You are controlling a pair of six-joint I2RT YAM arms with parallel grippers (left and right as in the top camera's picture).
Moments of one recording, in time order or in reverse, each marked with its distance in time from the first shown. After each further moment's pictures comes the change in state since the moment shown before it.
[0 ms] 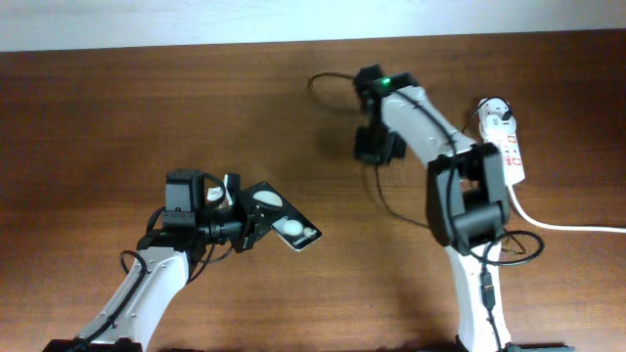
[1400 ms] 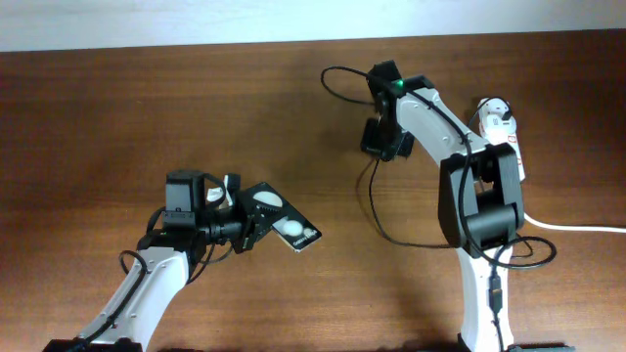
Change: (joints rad) left arm 0.000 0.000 0.000 -0.007 0.002 0.000; right arm -0.076 -0.060 -0.095 0.182 -0.053 0.097
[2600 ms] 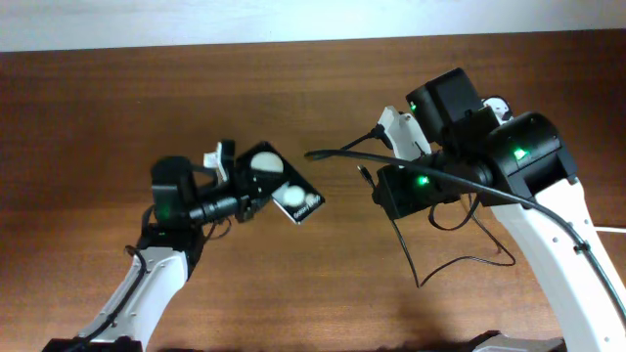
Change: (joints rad) left arm 0.011 0.003 -0.005 0.479 0.079 -0.119; right arm 0.201 -0.832 -0.024 -0.507 -0.274 -0.395
